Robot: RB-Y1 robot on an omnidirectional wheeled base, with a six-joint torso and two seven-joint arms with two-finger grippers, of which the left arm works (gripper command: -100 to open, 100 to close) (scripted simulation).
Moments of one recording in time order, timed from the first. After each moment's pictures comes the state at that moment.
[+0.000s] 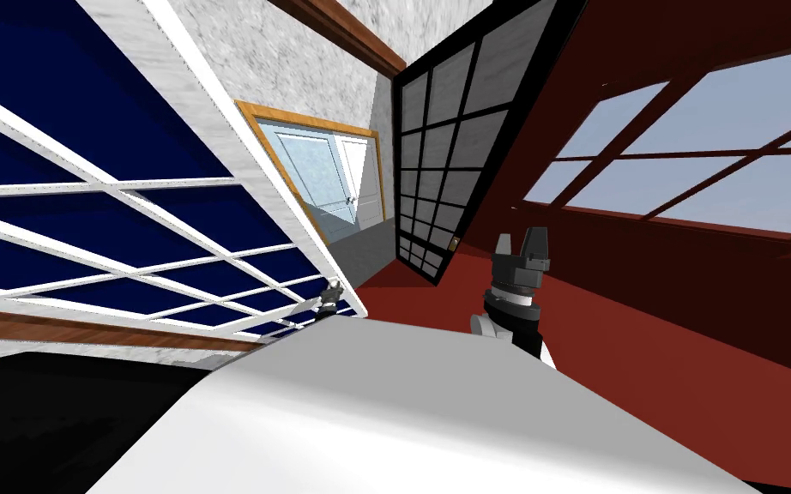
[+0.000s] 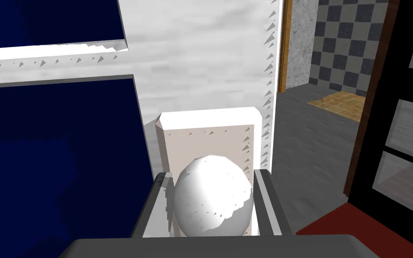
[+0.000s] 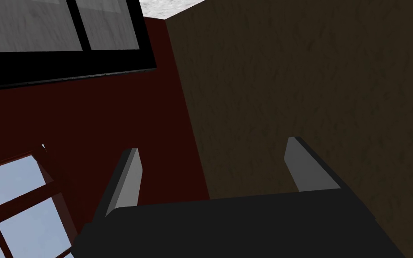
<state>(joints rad) 0.11 0.34 -0.08 -0.74 0.58 -0.90 1.54</state>
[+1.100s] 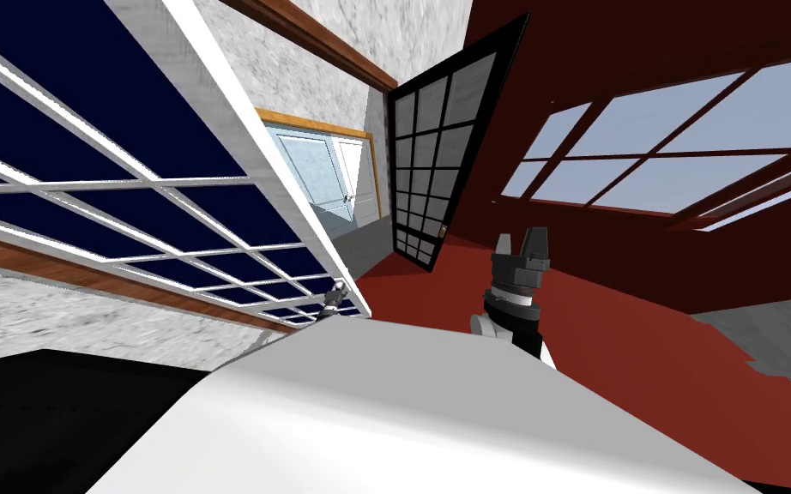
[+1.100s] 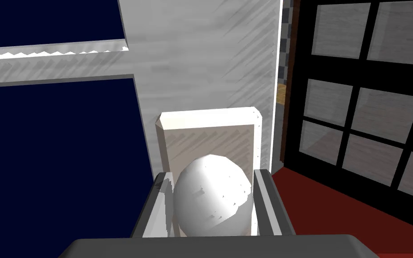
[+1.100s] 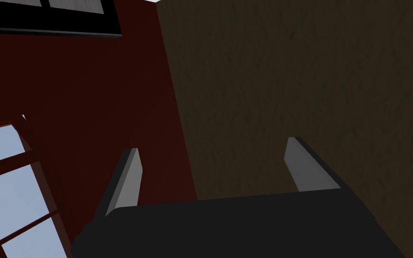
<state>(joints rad) 0.16 0.40 -0.21 -0.80 0.51 -0.93 1.63</state>
